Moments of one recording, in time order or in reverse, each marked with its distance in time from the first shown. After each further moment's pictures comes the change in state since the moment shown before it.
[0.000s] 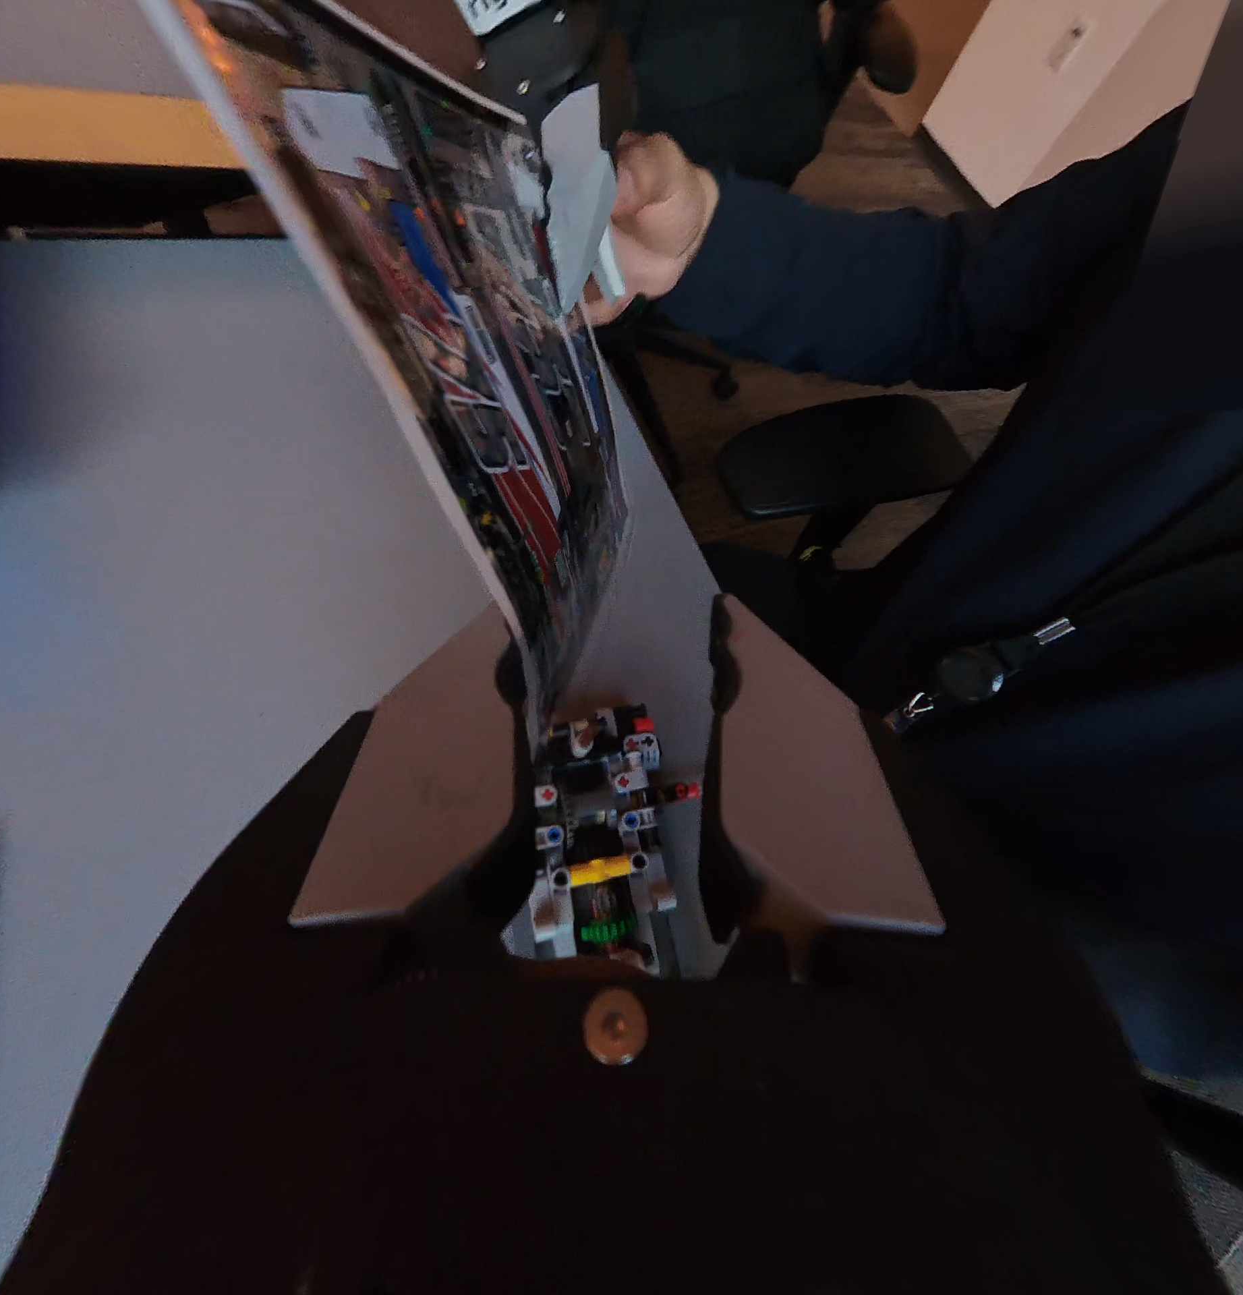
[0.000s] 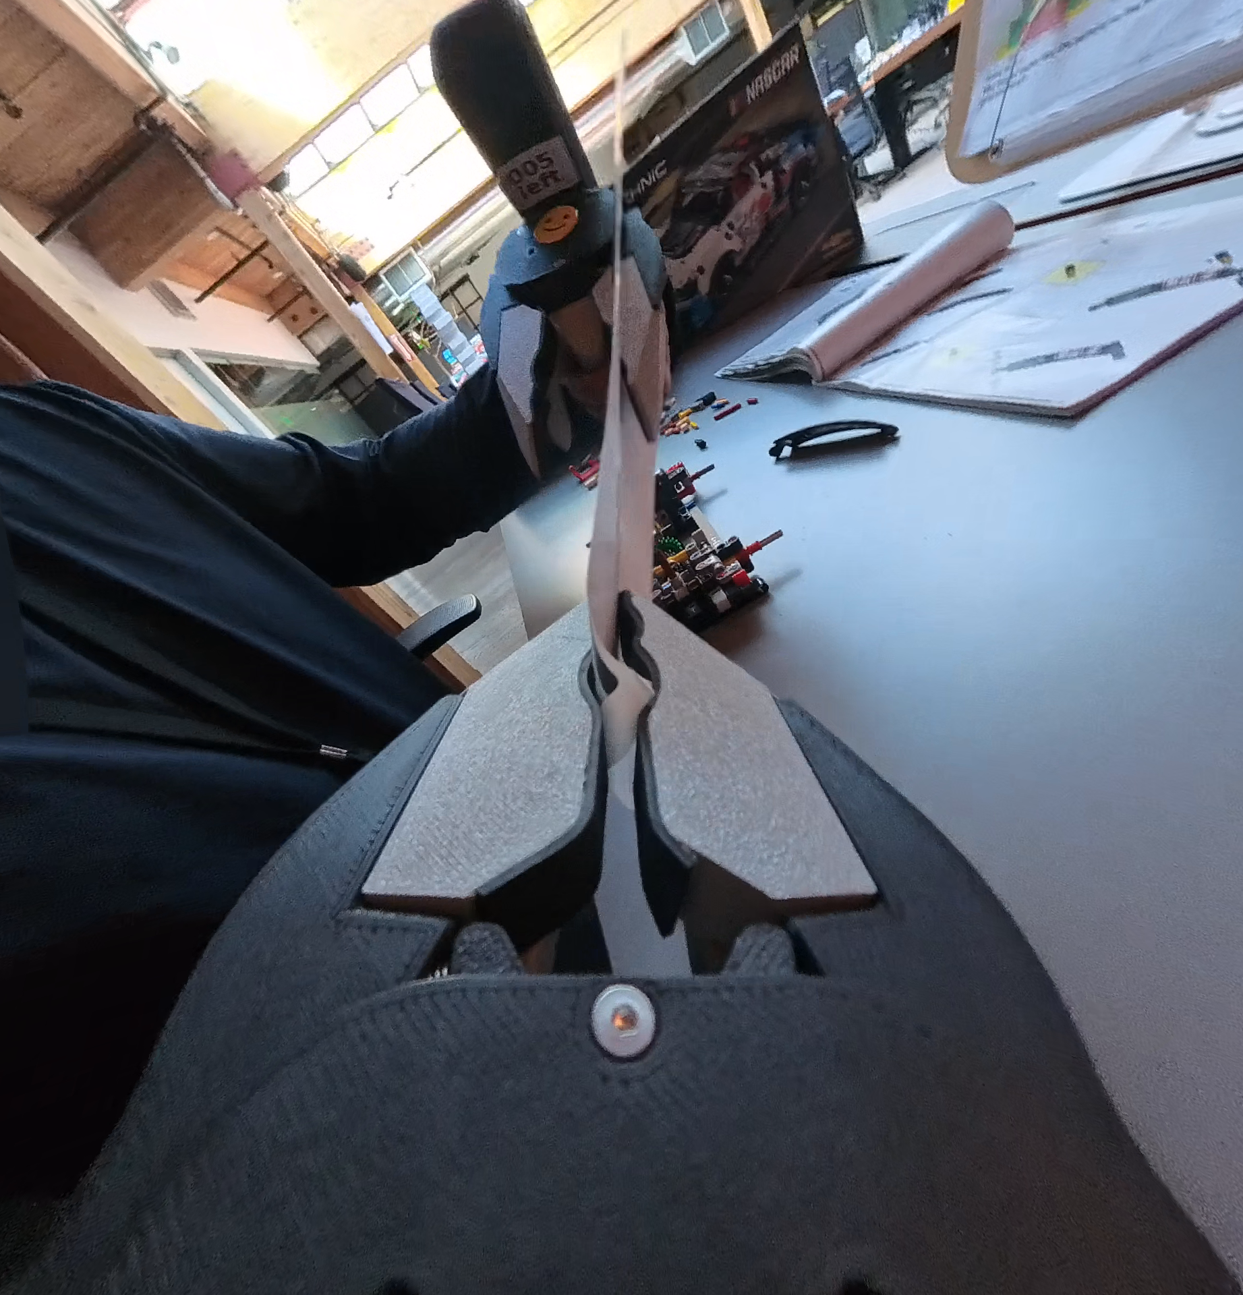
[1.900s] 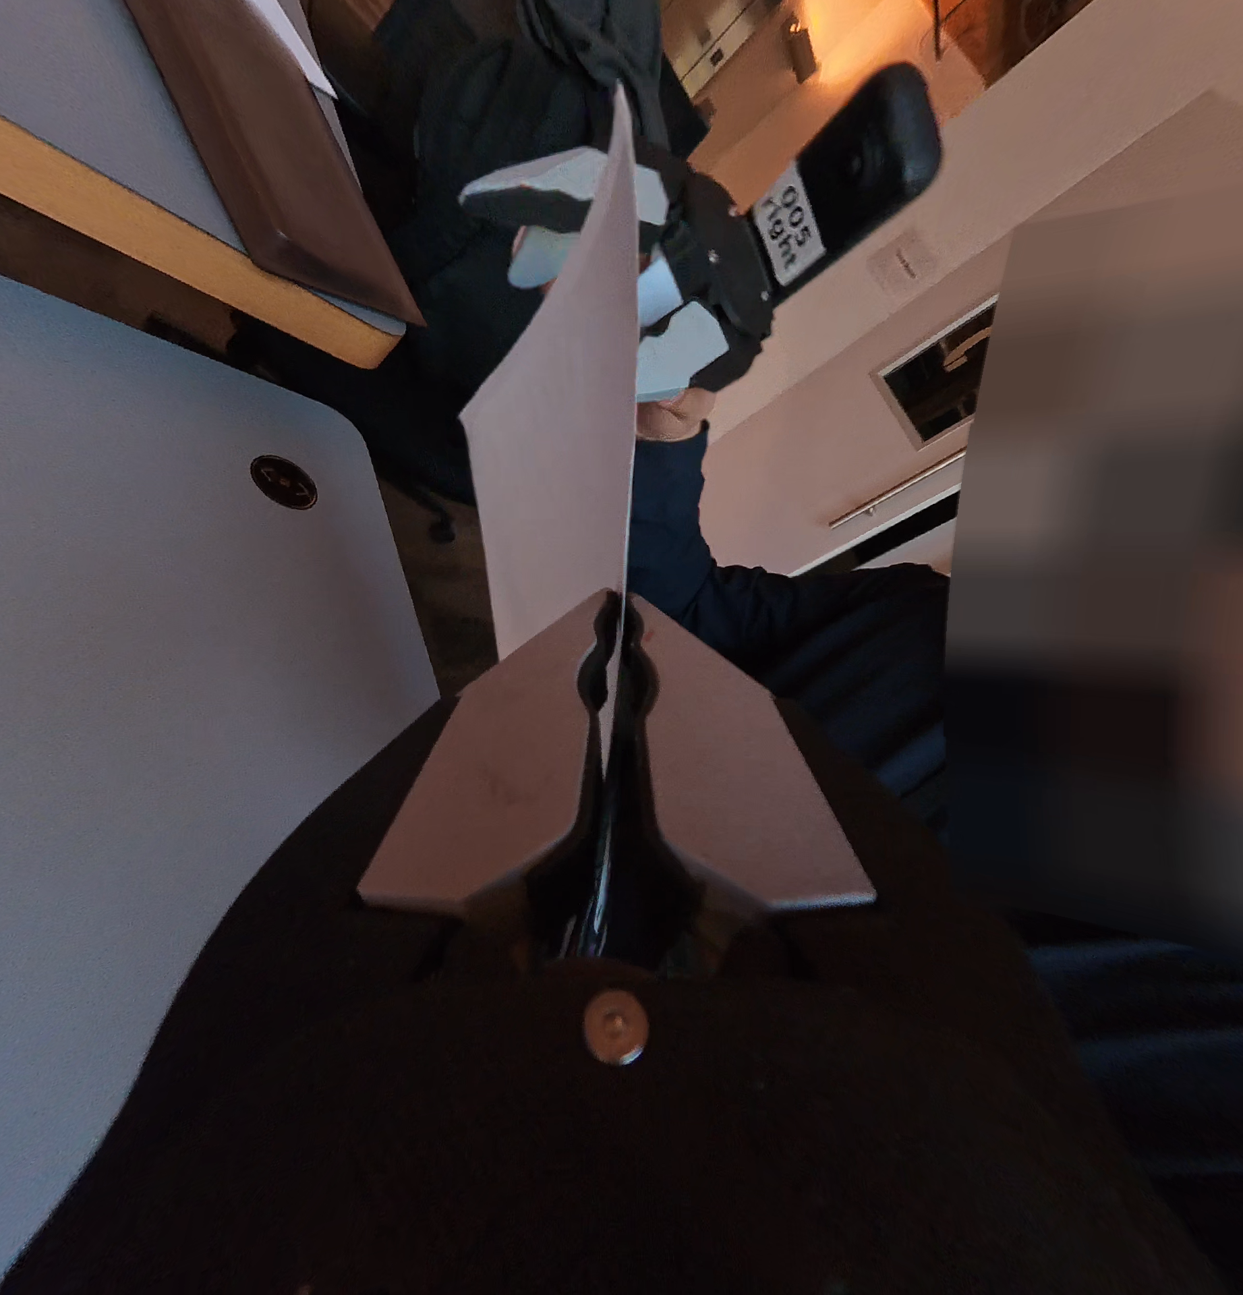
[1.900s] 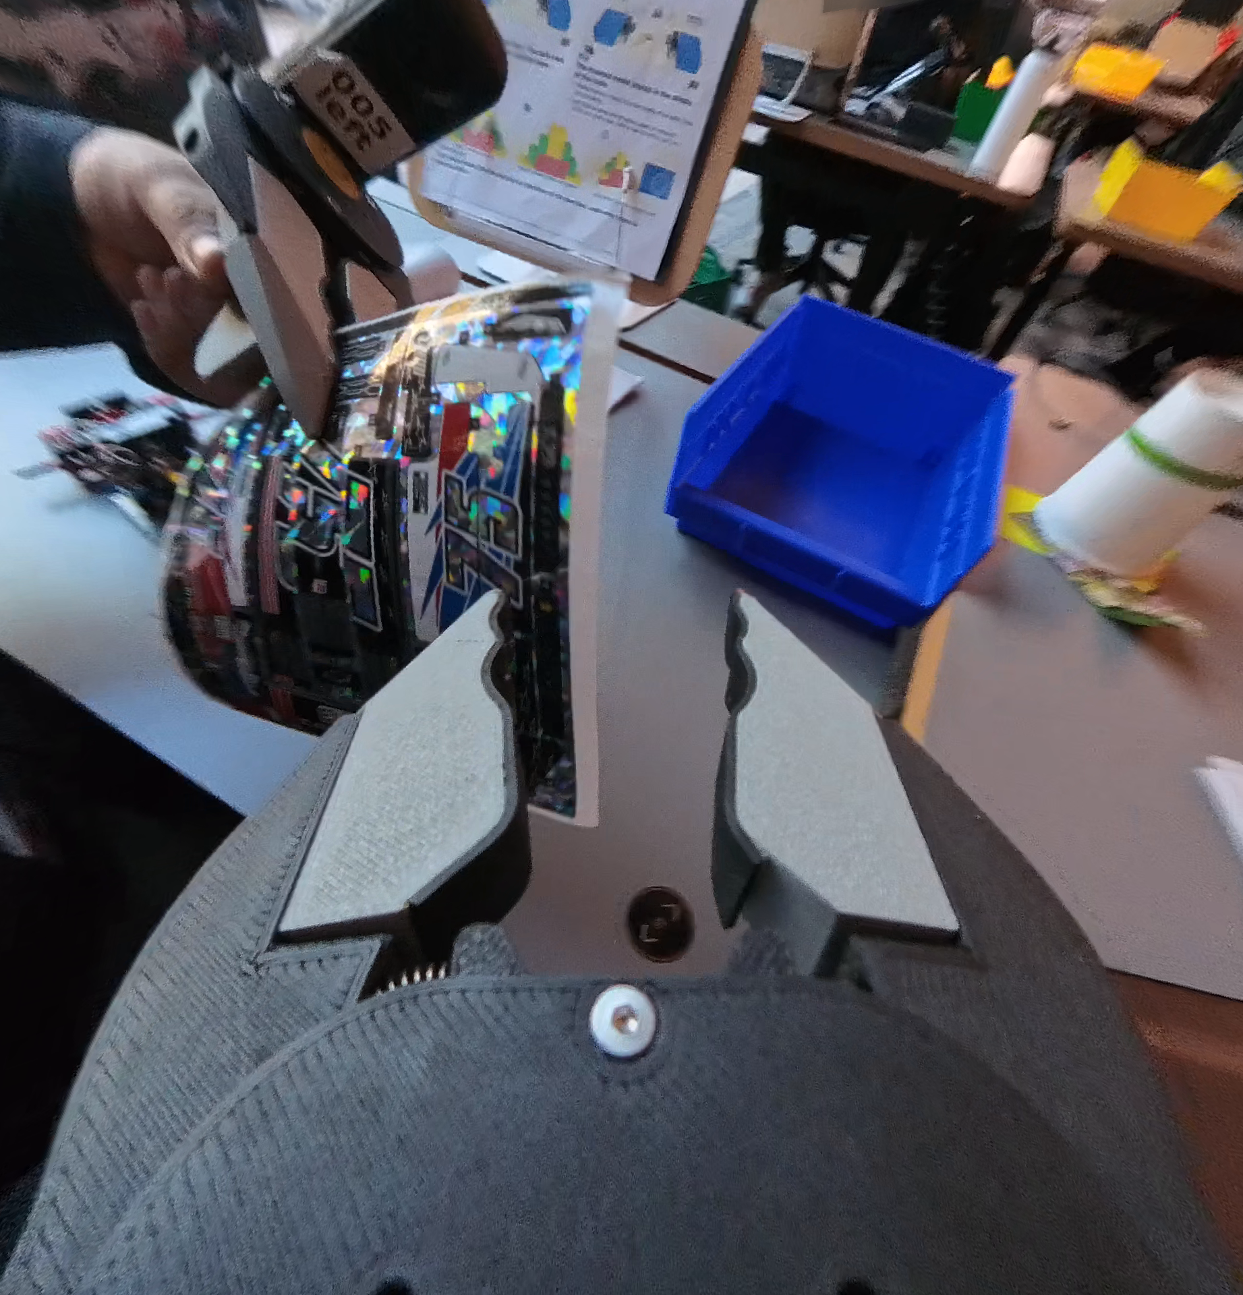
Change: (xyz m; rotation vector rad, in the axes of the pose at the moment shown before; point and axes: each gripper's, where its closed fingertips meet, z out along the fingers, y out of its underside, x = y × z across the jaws) left arm -0.003 -0.112 0.051 0.206 0.411 -0.525; right arm -0.010 -0.071 -0.091 -0.120 0.884 -0.496
